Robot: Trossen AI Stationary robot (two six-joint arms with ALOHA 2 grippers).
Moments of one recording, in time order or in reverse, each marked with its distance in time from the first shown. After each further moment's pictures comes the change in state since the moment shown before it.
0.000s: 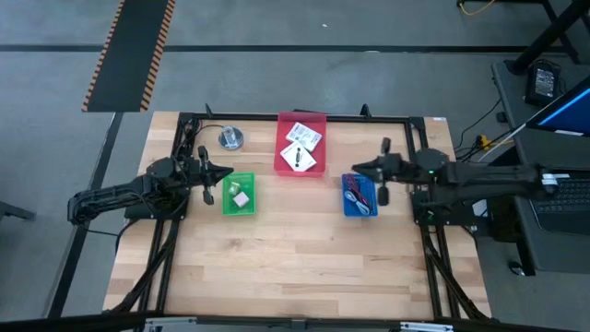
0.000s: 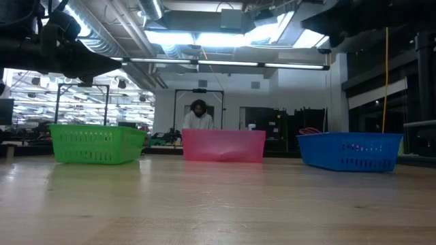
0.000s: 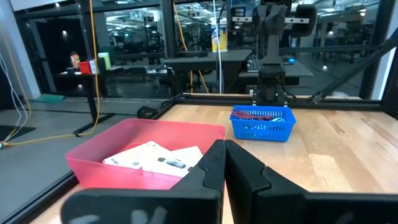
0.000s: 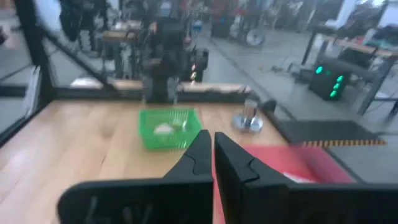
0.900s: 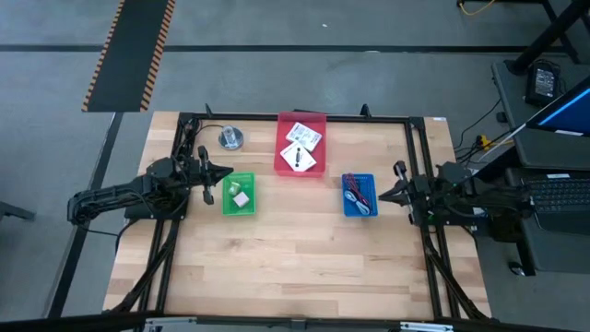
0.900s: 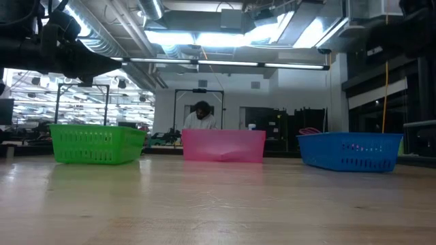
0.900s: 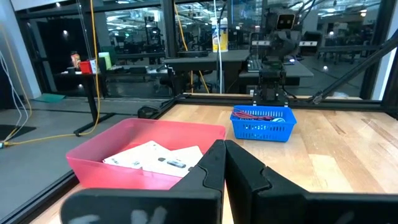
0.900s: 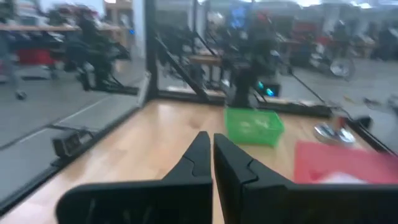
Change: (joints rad) left arm 0.000 0.001 0.000 0.001 -0.002 -0.002; right arm 0.013 -0.663 -0.293 -0.292 -0.350 0.031
